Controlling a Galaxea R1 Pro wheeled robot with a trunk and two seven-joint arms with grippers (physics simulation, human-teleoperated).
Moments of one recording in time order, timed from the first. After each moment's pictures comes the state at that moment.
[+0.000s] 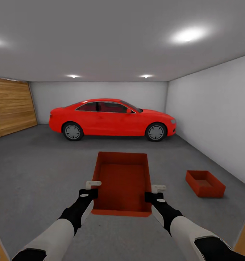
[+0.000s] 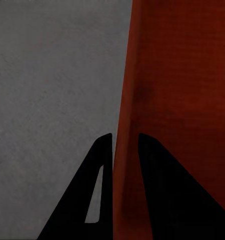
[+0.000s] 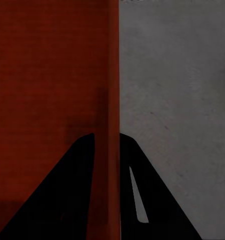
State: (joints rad) left arm -0.73 -0.12 -0.05 -0.44 0.02 0.17 0.28; right arm -0.80 0.12 0.07 -0.20 -0.06 -0.02 -0.18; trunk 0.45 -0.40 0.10
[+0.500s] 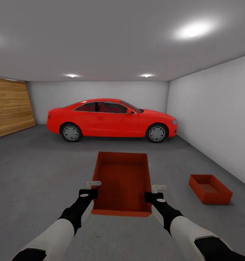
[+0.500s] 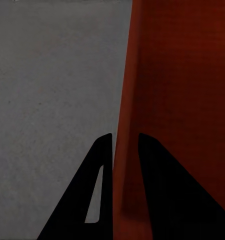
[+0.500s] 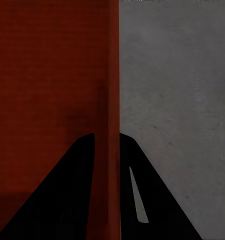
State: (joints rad) left arm -0.73 -0.12 -0.05 -0.44 0.02 0.17 0.28; right arm -0.80 0.12 0.07 -0.20 -0.07 -0.02 -0.18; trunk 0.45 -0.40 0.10
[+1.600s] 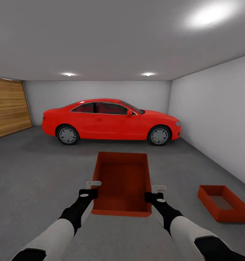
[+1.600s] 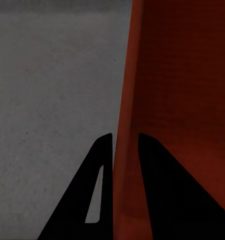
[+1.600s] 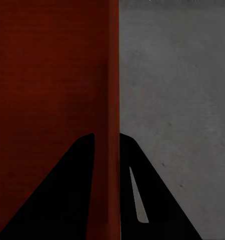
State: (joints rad) left arm -0.73 -0.12 -0.05 -0.44 0.02 0.17 0.28; right arm -0.80 0.12 0.07 -0.20 -0.07 -0.02 -0.18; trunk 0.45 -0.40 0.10
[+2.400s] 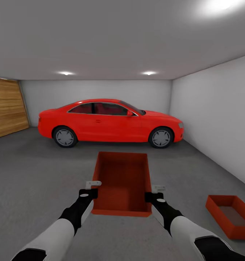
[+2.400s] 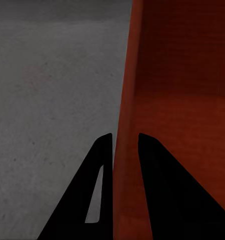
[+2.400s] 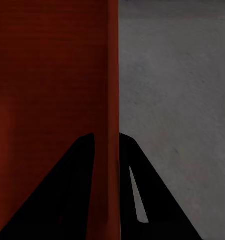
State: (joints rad) left arm -0.73 -0.12 -0.05 -0.44 0.02 0.17 0.28; right arm -0.80 0.12 0.08 -0.20 -0.08 -0.02 -0.18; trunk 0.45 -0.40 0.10
